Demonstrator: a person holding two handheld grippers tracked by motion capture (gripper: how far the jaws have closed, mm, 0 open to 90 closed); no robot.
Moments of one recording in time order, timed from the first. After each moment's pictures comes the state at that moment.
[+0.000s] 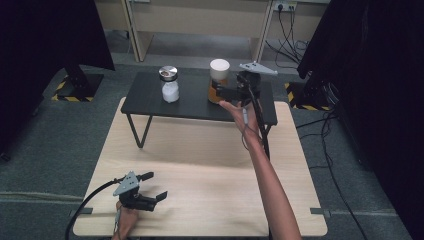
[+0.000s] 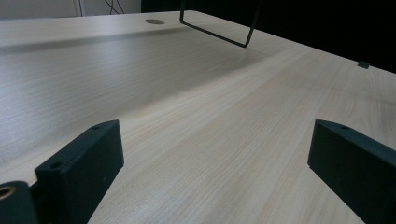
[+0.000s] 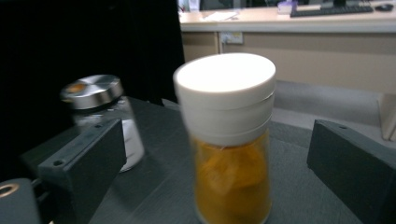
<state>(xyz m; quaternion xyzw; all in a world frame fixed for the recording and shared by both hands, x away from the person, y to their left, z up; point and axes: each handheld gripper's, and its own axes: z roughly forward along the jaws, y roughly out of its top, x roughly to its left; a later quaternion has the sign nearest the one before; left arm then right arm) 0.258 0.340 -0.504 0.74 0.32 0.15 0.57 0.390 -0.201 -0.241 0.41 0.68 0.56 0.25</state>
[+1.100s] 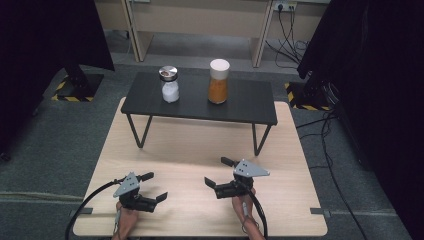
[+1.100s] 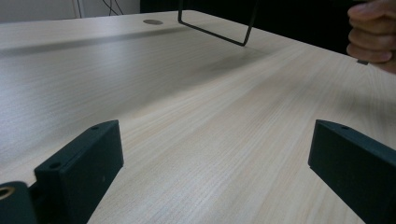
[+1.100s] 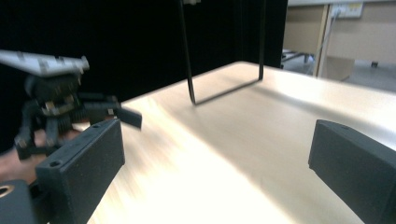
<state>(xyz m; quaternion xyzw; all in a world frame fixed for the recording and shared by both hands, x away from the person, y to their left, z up) 0.257 0.338 -0.503 0.75 0.31 0.15 0.57 0.287 -0.250 -0.459 0.27 0.73 0.61 0.14</state>
